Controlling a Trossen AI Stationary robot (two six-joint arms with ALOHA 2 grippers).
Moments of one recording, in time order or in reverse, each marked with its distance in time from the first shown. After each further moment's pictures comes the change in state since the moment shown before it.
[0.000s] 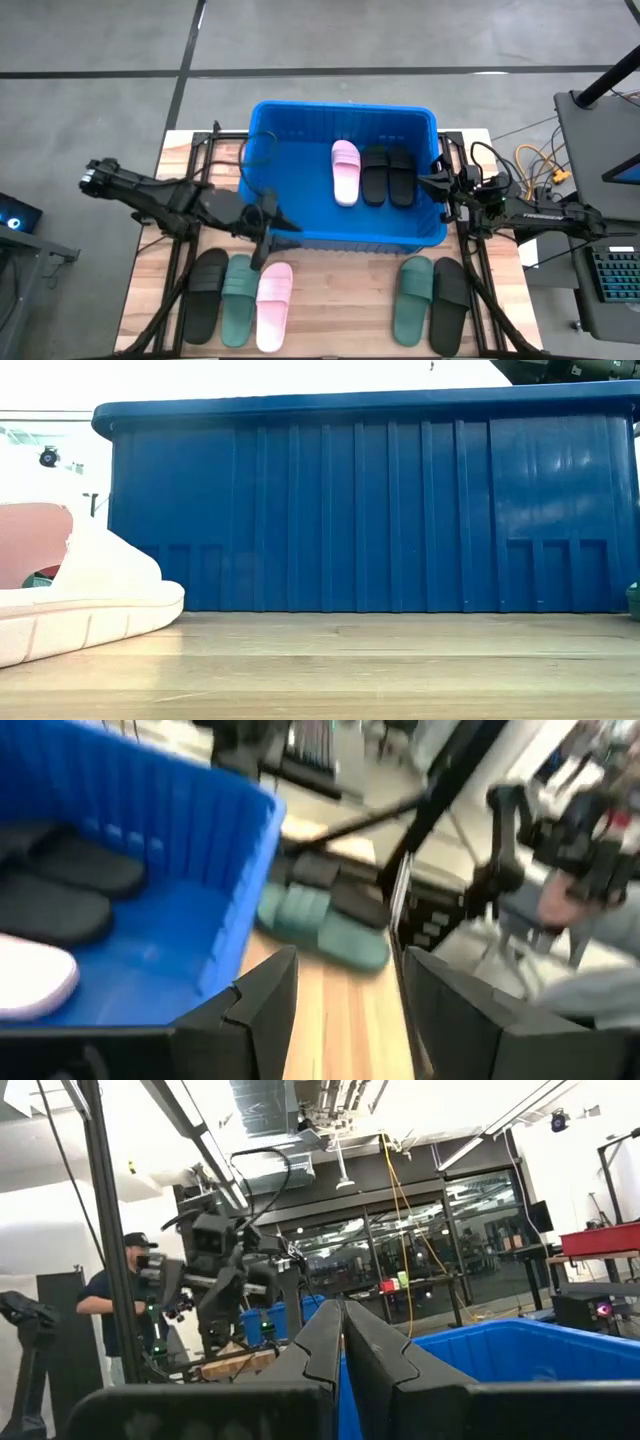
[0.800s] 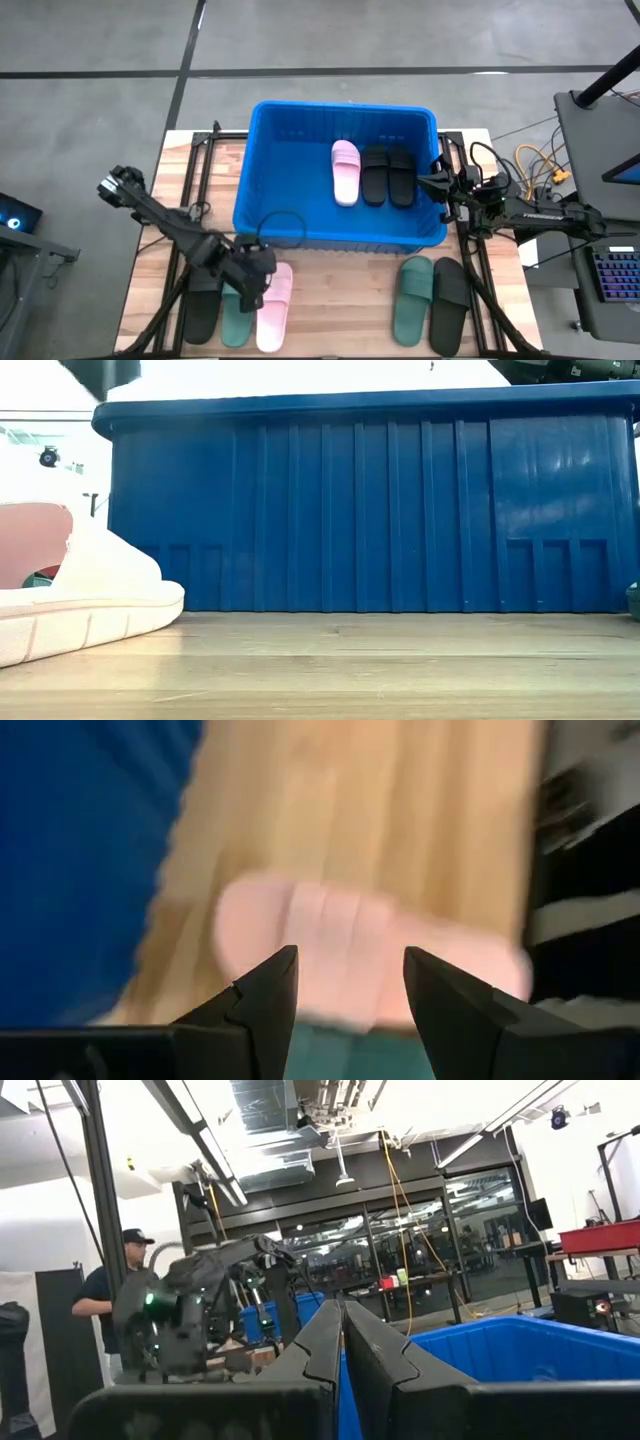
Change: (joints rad) left arm -0.273 0.232 -0.007 -0.537 -0.025 -0.304; right arm 0.000 0.001 0.000 -0.008 -0.002 -0.002
